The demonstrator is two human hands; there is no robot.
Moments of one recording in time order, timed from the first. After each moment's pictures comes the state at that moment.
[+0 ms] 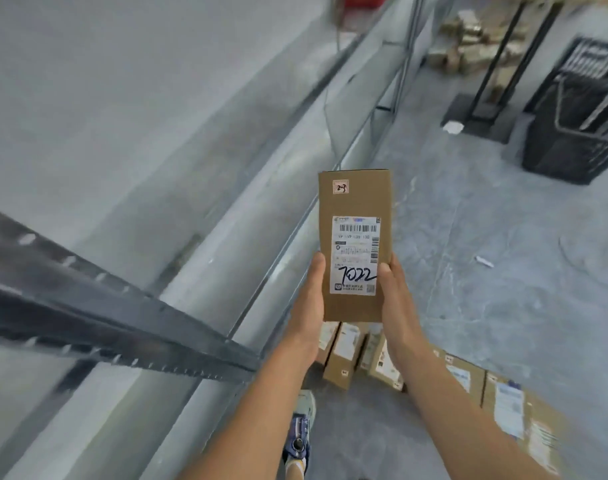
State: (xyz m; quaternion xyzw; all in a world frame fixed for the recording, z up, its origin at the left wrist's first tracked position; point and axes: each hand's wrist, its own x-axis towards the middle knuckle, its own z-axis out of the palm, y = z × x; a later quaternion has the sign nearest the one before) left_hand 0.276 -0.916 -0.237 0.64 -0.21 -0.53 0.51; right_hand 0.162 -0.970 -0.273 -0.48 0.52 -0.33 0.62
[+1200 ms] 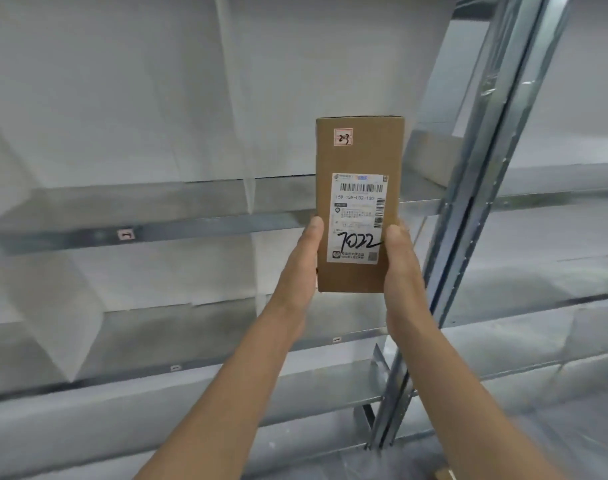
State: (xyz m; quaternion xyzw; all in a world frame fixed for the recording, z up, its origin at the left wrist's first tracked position) left_hand 0.324 -0.375 0.103 0.67 -0.18 -0.08 0.72; right_hand 0.313 -0.509 0.073 -0.68 0.06 -0.27 0.67
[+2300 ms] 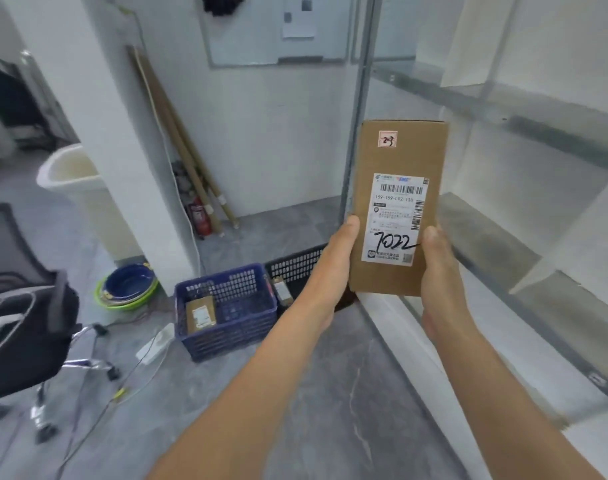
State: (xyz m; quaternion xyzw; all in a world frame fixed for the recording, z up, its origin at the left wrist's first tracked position) left_hand 0.003 0.087 0.010 0.57 0.36 0.31 0.67; right_hand 0.134 0.024 -0.009 -0.65 -0.32 0.24 0.65
